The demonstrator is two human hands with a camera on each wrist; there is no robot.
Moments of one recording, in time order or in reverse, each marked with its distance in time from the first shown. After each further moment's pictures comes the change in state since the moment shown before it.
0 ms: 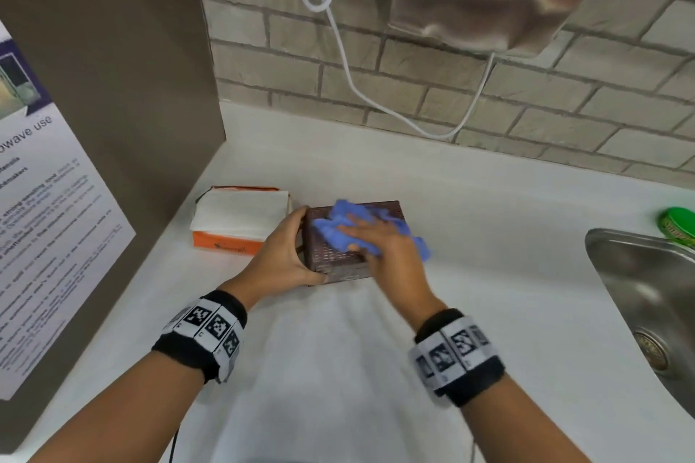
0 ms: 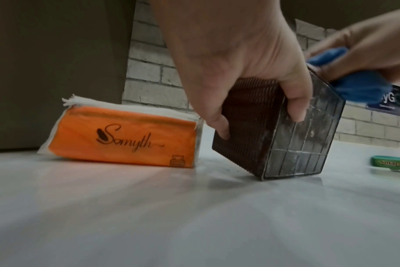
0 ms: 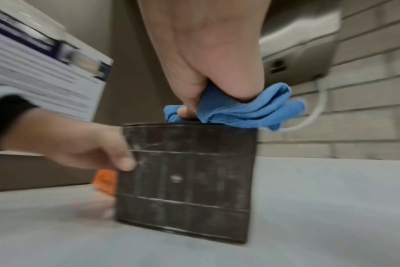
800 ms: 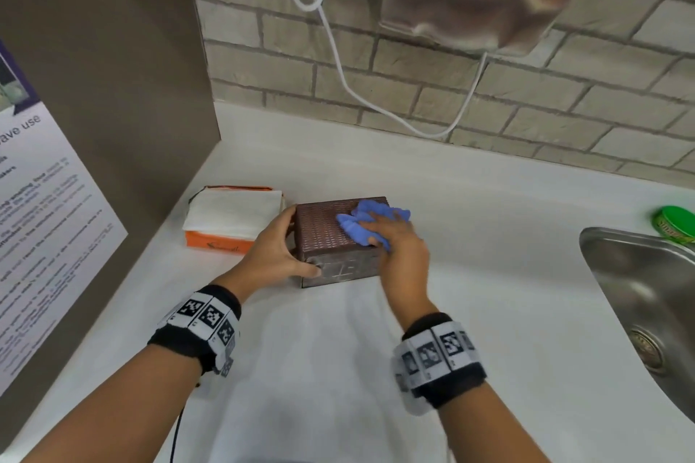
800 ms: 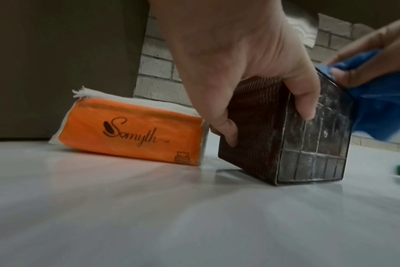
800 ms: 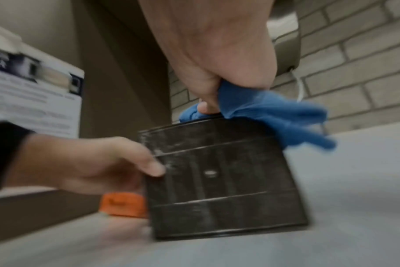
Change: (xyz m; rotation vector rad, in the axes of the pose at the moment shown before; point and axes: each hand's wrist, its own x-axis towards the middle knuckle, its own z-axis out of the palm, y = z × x) left_hand 0.002 0.017 -0.003 -0.067 0.011 -0.134; right_hand -0.003 0.013 0.000 0.152 0.280 0.165
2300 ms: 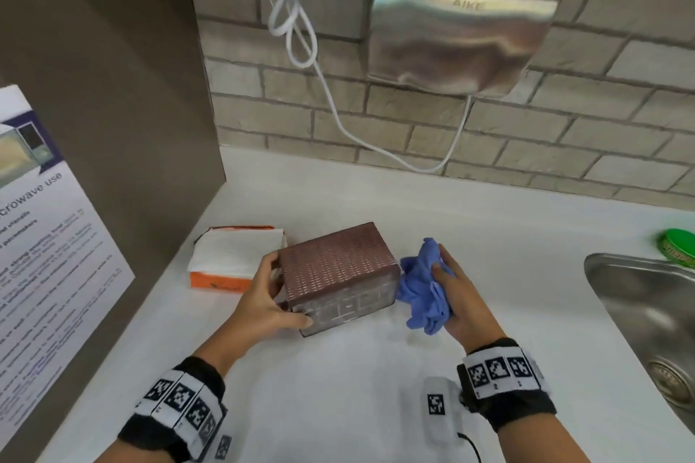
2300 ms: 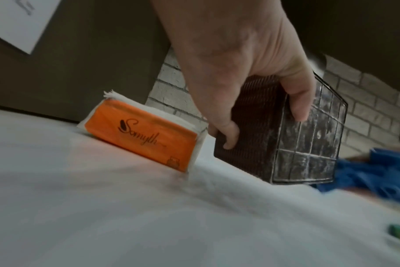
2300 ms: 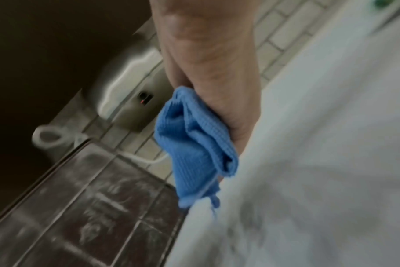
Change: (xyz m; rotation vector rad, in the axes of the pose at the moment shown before) left_hand -0.037 0.005 -0.005 -0.304 0.021 -0.087; right_hand 0.018 0.064 -0.055 0.817 0.009 0.648
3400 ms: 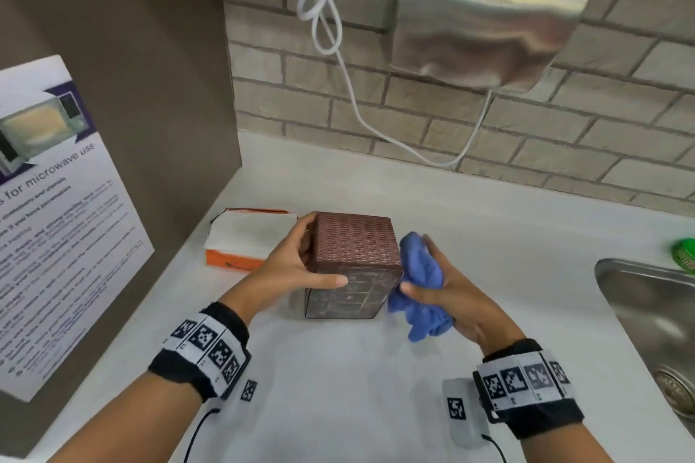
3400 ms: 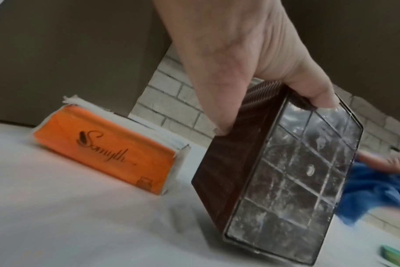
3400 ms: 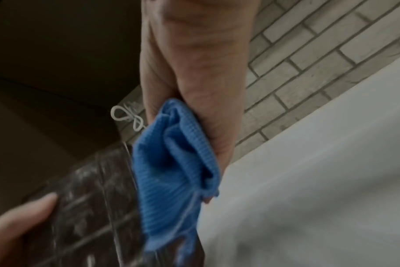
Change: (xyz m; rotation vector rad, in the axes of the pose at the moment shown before) left_hand 0.006 0.046 0.008 -0.037 -0.154 0.053; right_hand -0.044 -0.026 0.015 -0.416 -0.479 -0.029
